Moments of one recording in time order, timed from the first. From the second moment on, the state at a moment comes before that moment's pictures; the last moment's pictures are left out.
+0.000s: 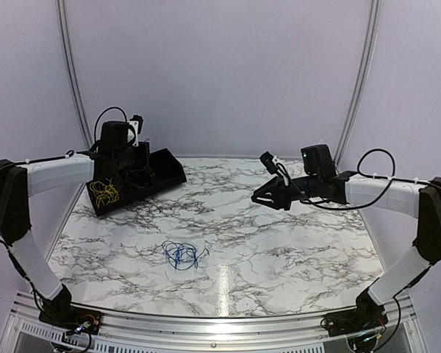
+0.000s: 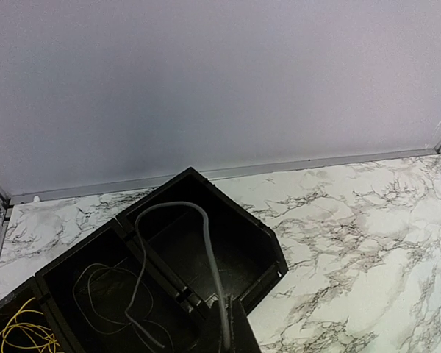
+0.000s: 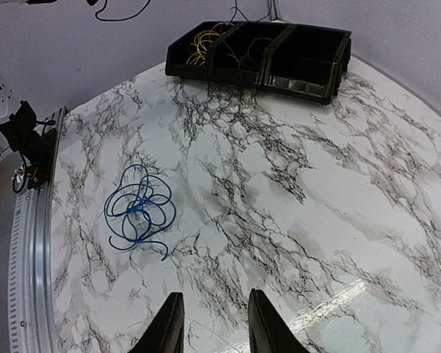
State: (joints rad) left arm -0.39 1.68 1.21 0.06 -0.12 -0.14; right arm 0.47 1.52 1.00 -0.09 -0.75 -0.18
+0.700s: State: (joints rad) left arm -0.29 1.80 1.20 0.07 -0.02 -0.20; right arm 0.47 1.52 1.00 -0.11 -0.75 -0.20
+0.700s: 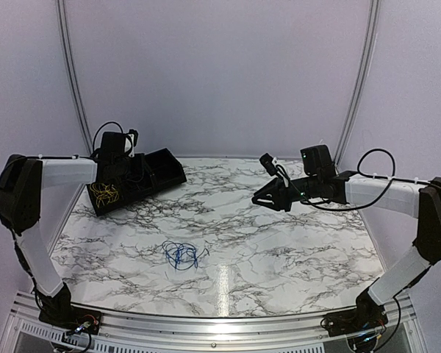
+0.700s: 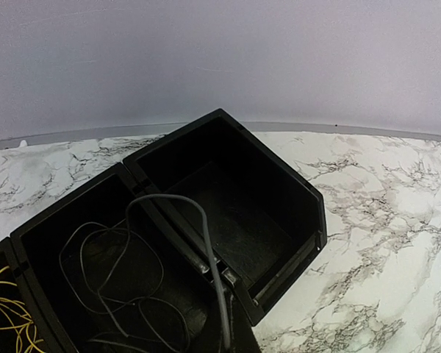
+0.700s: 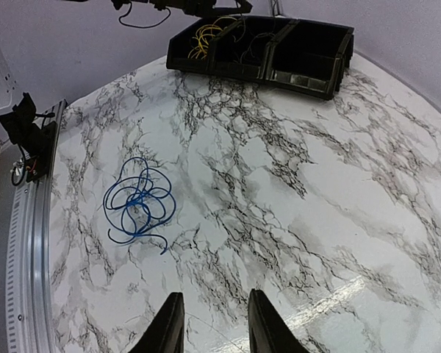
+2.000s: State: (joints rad) left arm -0.22 2.00 1.38 -0.17 -0.06 -0.31; right arm 0.47 1.53 1.01 -0.14 -0.75 -0.22
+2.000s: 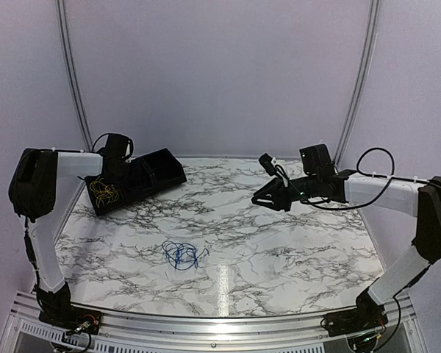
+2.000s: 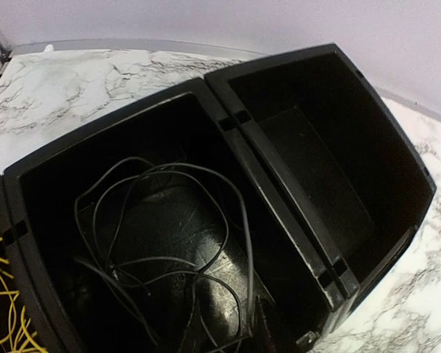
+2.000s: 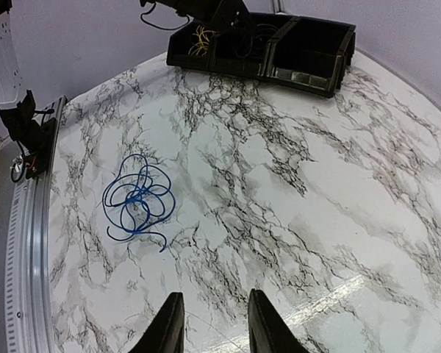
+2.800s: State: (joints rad) left arm -0.52 1.32 1.07 -0.19 0.03 -0.17; right arm 0.47 1.53 1.01 -0.16 -0.77 -0.31
